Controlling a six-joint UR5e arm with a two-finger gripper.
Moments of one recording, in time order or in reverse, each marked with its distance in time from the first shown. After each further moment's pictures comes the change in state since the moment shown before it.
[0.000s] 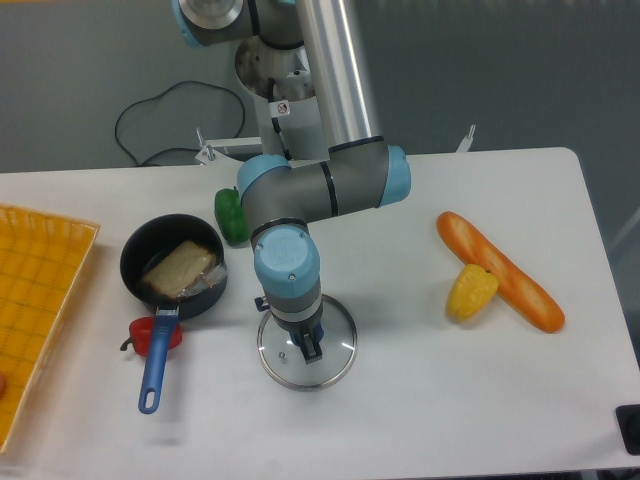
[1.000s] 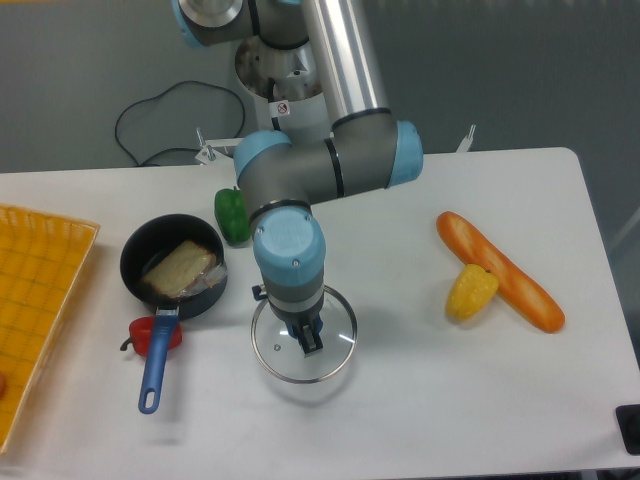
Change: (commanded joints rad) arm 0.000 0.120 0.120 -0.209 -0.061 0.003
